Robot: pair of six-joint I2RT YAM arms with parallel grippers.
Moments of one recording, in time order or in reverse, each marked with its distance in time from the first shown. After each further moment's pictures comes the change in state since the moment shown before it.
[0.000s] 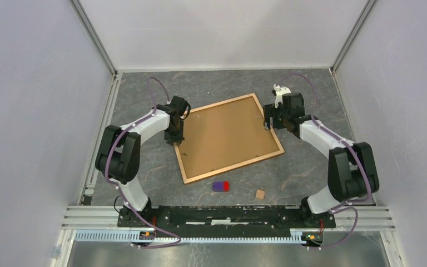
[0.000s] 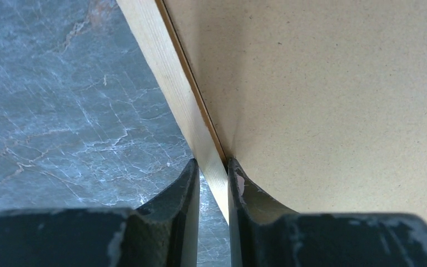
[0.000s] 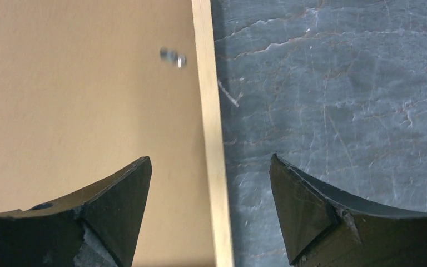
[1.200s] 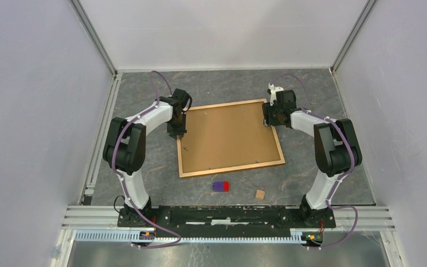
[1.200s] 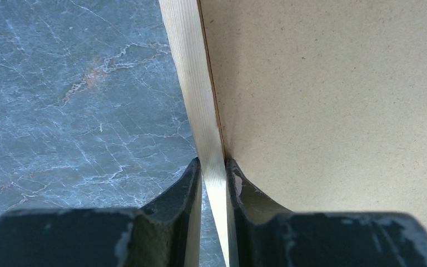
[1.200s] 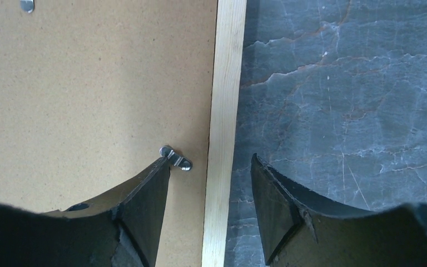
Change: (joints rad) left arm 0.016 0.121 0.165 -0.039 0.034 0.042; right arm -0.029 0.334 0.159 0.042 0.011 -0.024
